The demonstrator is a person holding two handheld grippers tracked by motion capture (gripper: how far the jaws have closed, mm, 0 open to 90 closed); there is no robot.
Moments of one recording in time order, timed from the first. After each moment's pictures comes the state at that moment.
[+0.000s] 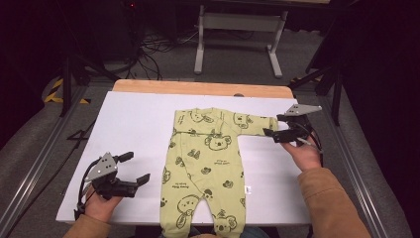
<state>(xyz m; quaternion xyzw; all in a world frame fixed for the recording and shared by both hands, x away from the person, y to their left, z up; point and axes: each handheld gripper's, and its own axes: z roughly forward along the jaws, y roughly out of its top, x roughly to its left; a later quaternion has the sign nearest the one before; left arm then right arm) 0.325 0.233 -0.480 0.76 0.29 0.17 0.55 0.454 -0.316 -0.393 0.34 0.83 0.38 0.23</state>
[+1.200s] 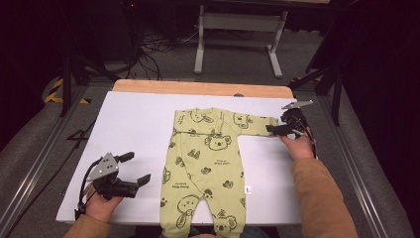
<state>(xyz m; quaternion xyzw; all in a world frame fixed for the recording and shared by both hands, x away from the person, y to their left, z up) 0.326 0.231 -0.481 0.77 0.29 0.17 0.55 0.510 -0.339 -0.438 0.45 0.82 0.31 0.20</state>
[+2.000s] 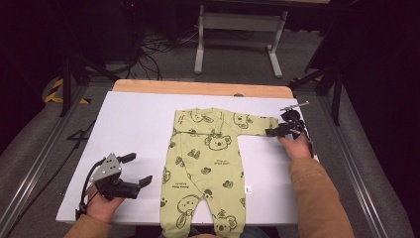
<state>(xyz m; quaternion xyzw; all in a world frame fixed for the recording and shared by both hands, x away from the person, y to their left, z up) 0.326 0.227 -0.483 0.78 0.29 0.17 0.54 0.525 -0.344 -0.460 0.51 0.80 0.28 0.13</state>
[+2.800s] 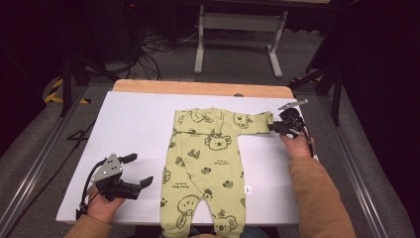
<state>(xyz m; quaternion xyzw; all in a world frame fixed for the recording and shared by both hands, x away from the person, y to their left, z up) 0.325 0.225 -0.483 0.78 0.28 0.17 0.54 0.512 -0.330 -0.439 0.45 0.83 0.28 0.18</state>
